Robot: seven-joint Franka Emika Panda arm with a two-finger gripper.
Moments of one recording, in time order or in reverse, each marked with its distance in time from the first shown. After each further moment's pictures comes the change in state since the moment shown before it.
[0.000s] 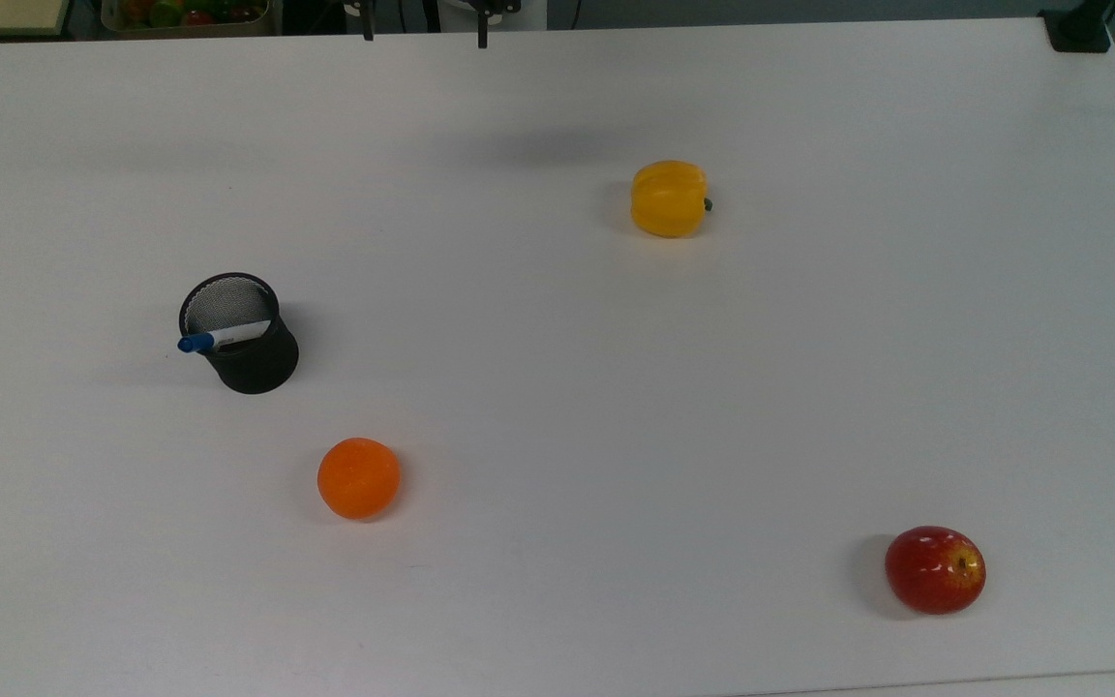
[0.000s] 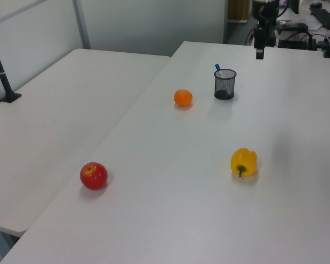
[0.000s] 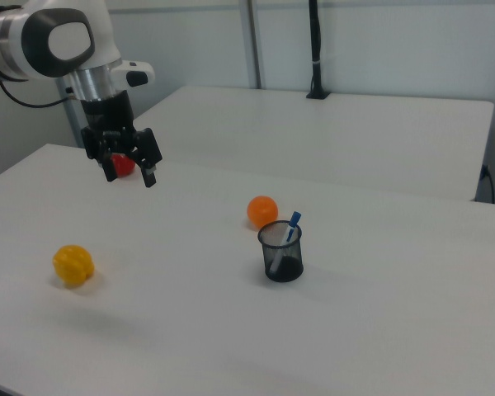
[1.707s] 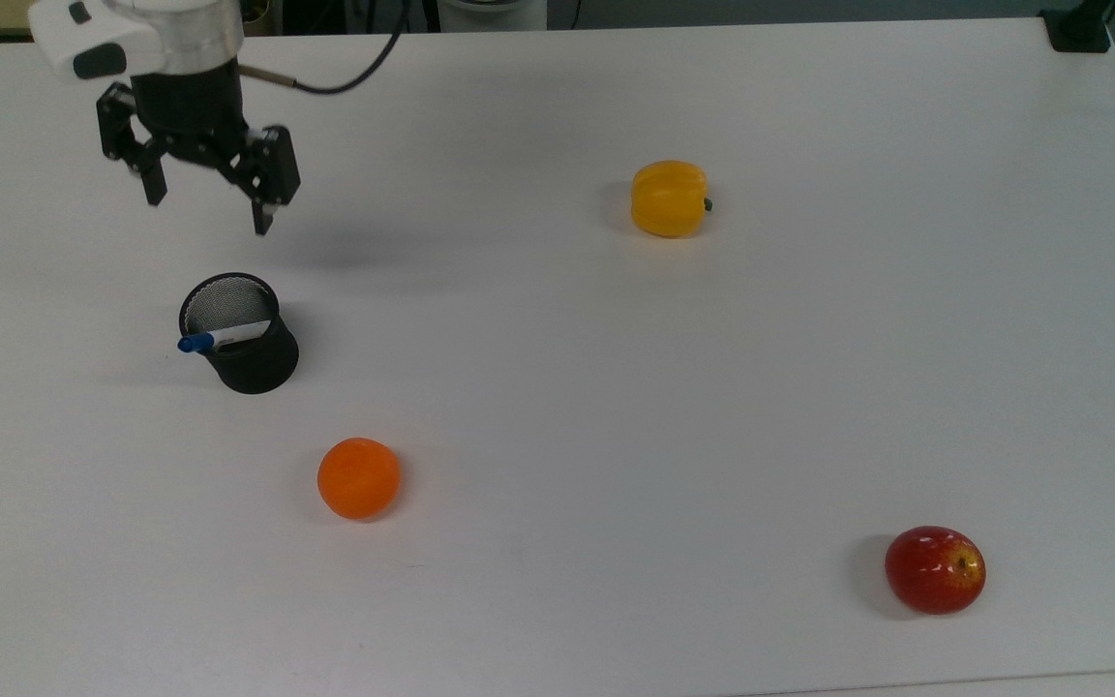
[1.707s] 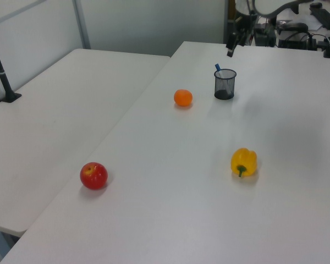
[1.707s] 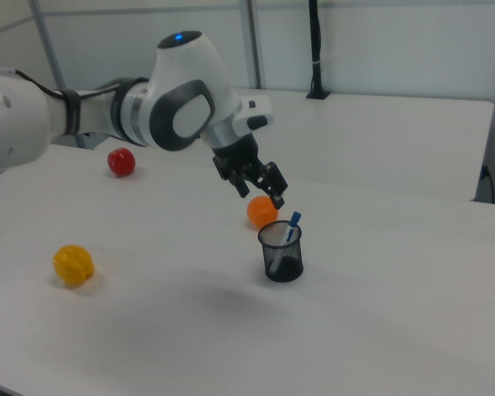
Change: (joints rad) arm -0.250 0.277 -0.035 0.044 0.001 0.552 -0.006
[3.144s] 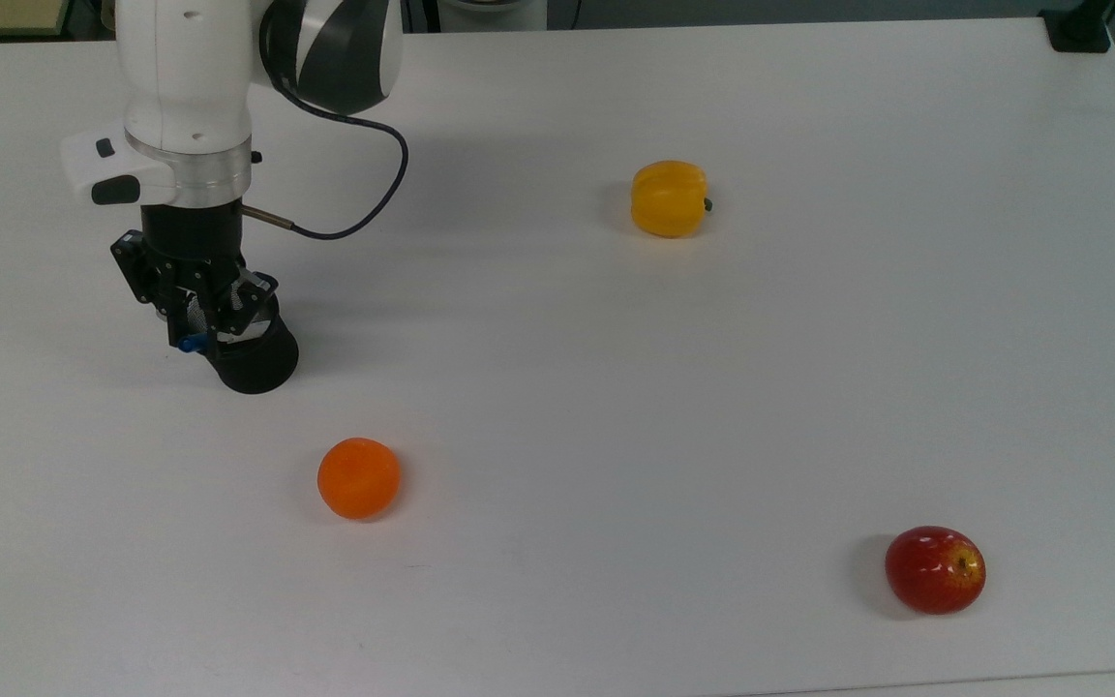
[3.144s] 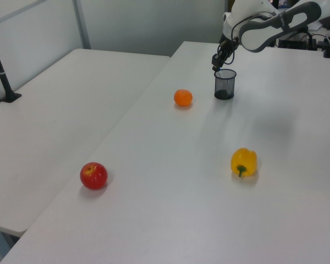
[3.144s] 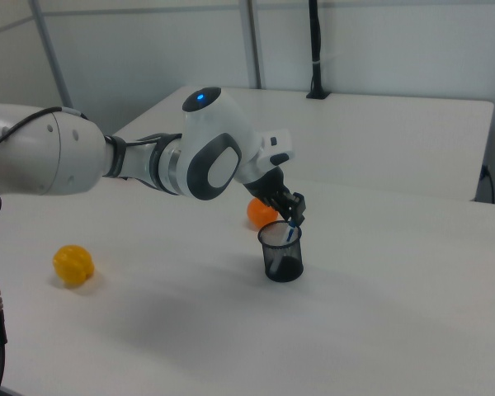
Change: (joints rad) arm -0.017 0.198 -0.001 0.013 -0.028 0.350 0.085
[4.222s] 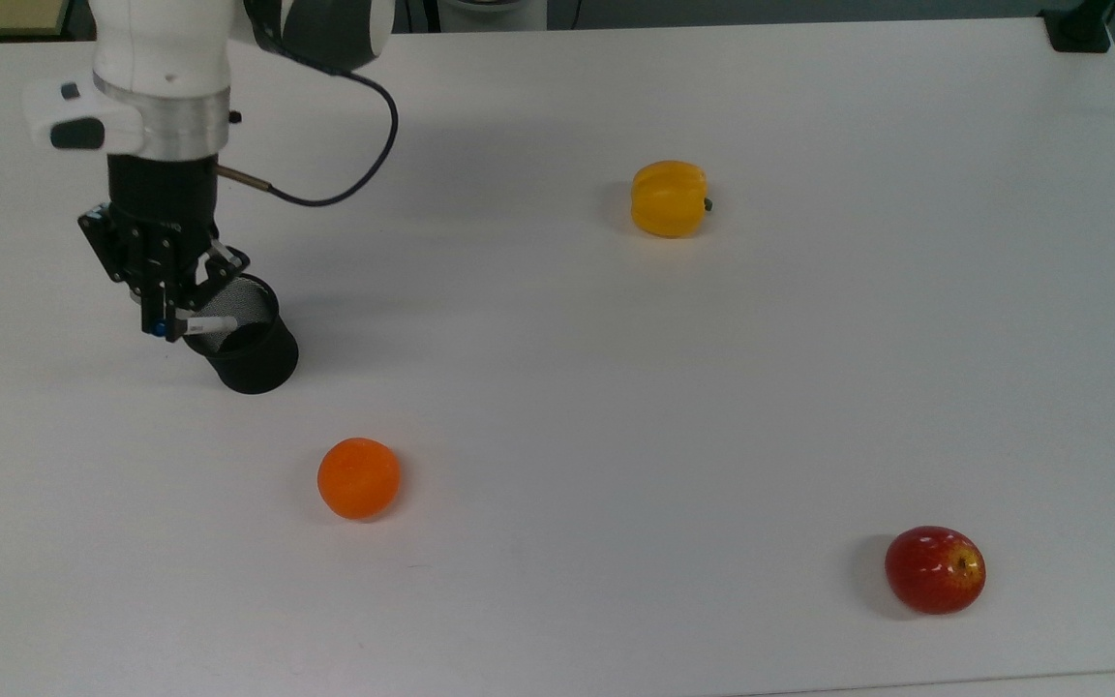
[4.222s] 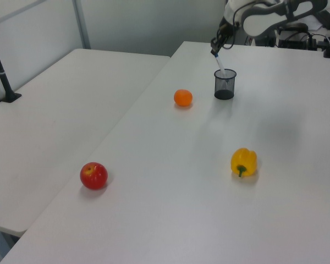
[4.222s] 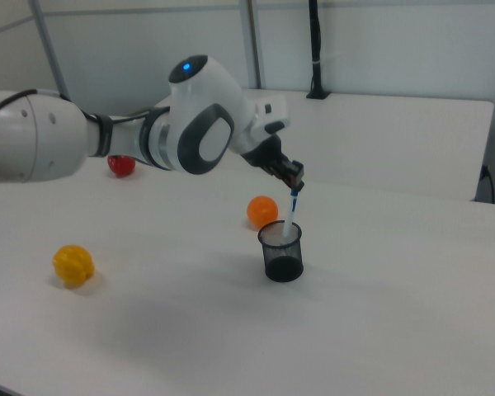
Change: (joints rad) arm -0.001 -0.066 0.000 0.036 0.000 0.000 0.030
